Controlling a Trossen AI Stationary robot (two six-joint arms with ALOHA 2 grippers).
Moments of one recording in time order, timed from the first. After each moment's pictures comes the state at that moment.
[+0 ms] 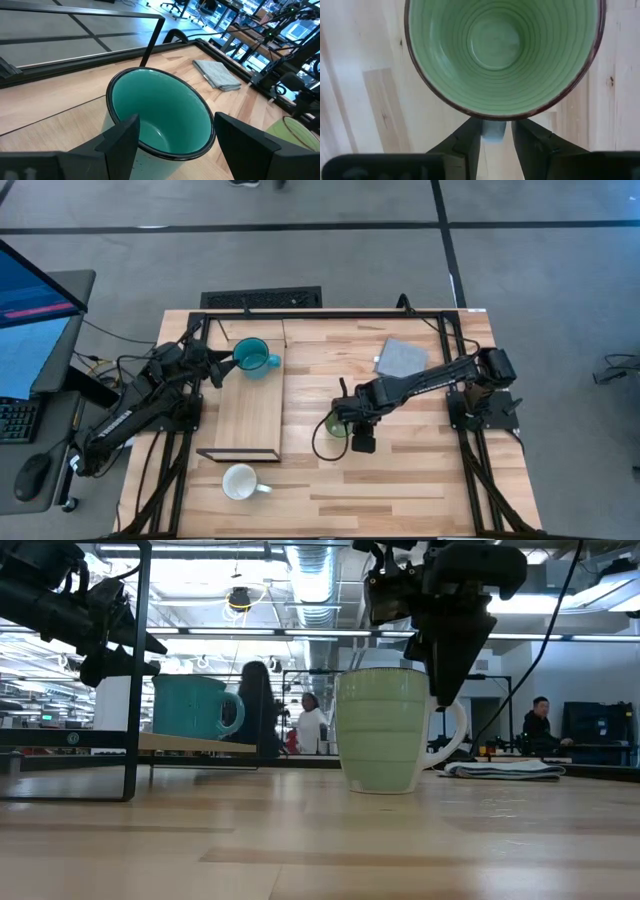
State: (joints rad) left arm 0.78 0.12 0.24 -0.40 0.26 -0.37; right arm 0.19 1.80 1.36 -0.96 -0.06 0.25
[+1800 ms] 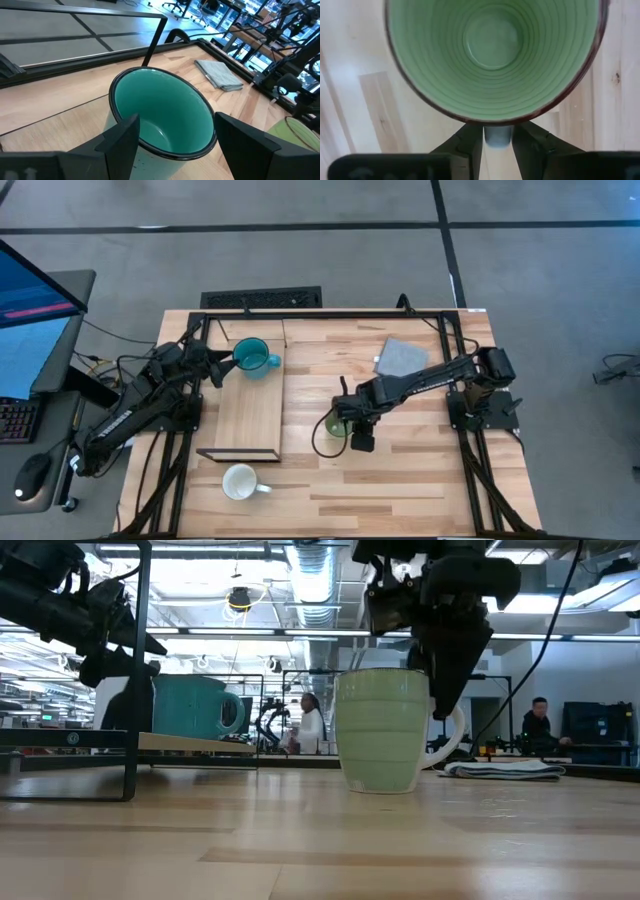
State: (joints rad) left arm 0.78 0.12 0.24 -0.40 0.25 -0.37; right arm 0.17 1.80 1.33 -0.93 -0.08 0.27
